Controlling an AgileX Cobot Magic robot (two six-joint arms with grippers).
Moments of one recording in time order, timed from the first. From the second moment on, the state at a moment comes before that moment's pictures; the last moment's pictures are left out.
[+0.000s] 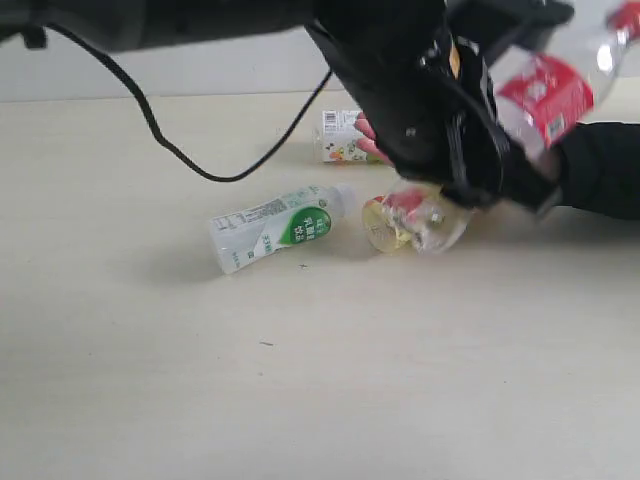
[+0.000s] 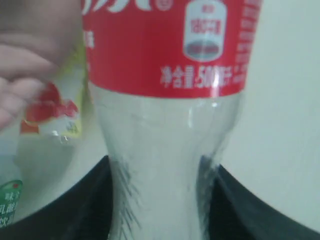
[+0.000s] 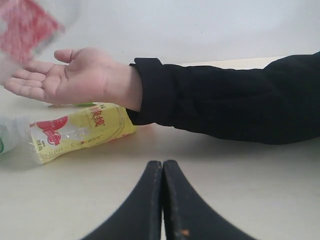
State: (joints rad) left arm -1.01 1.94 -1.70 -0.03 0.85 0.01; right arm 0.17 0.08 0.00 -0.35 0.29 0.41
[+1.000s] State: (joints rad) left arm -0.72 2.24 -2.01 -0.63 0.90 -0.34; right arm 0.17 0.08 0.00 -0.35 0.29 0.41
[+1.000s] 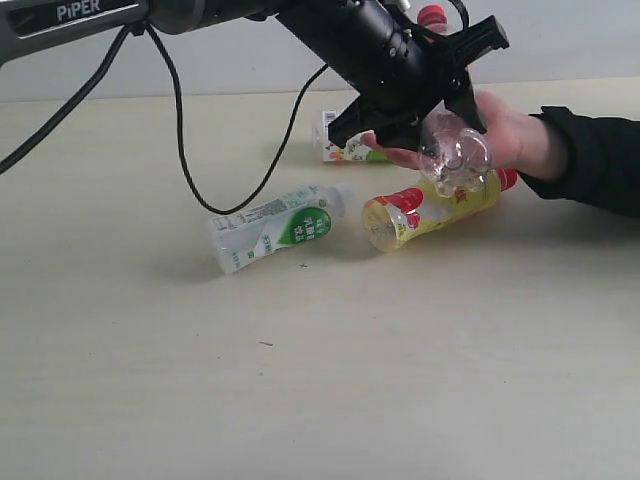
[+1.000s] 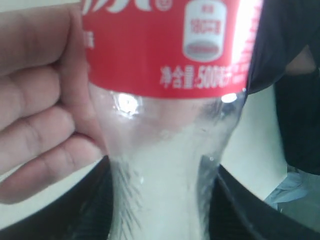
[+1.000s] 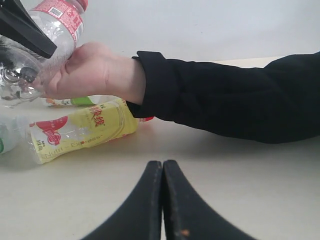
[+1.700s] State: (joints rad) left arm -0.69 2.22 -2.01 -0.64 0.91 -0.29; right arm 0.17 0.08 0.00 -0.35 0.29 0.41
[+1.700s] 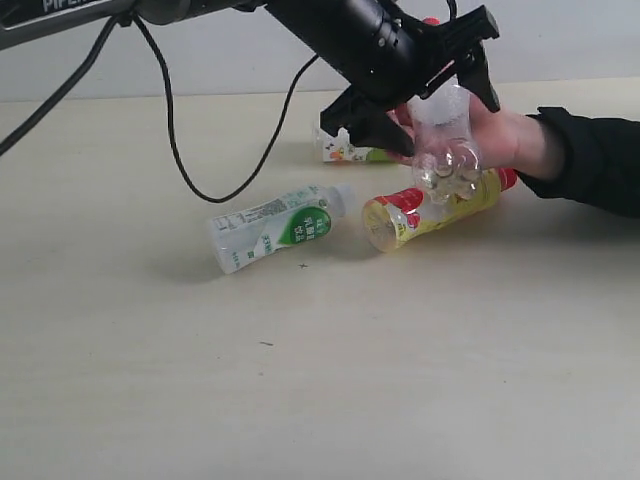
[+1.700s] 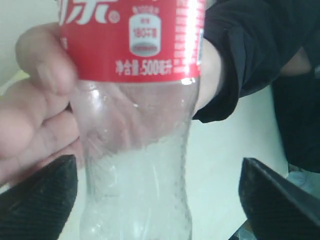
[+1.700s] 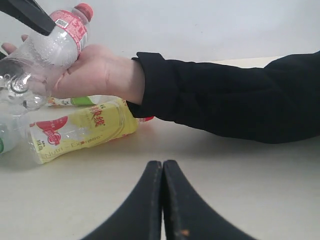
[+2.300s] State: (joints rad) left arm -0.66 1.98 -1.99 -0.20 1.22 -0.03; right arm 0.17 0.08 0.00 -0.35 0.29 0.41
